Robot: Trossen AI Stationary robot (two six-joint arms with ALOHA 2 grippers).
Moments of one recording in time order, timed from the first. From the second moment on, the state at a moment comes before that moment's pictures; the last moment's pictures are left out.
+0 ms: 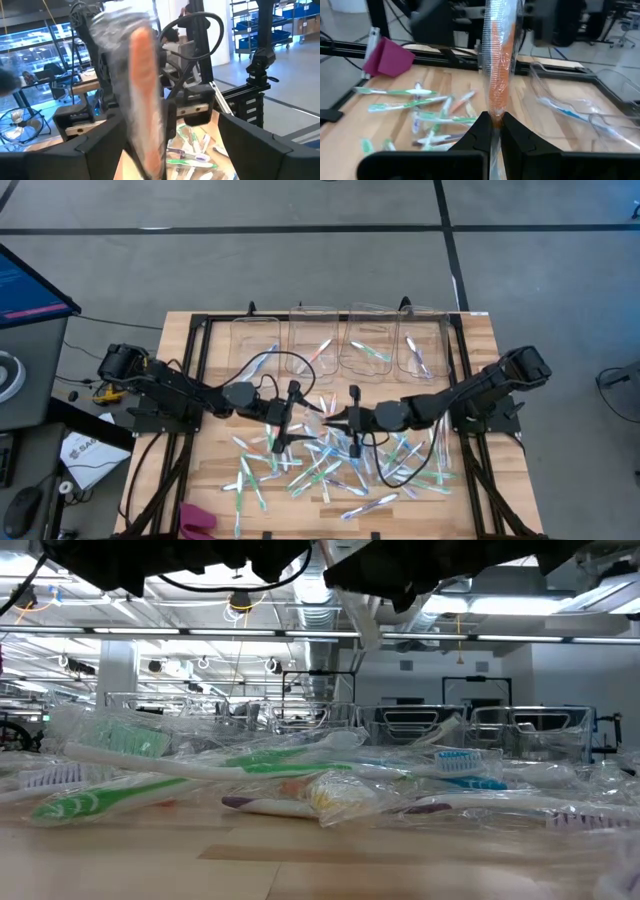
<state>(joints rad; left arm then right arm) -0.19 1.47 0.61 0.94 0.04 0.23 0.31 1.56 0.81 0.49 0.34 -0.03</state>
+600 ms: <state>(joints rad) -0.17 1.47 0.61 0.95 -0.02 0.23 0.28 1.56 0.81 0.48 0.29 -0.03</state>
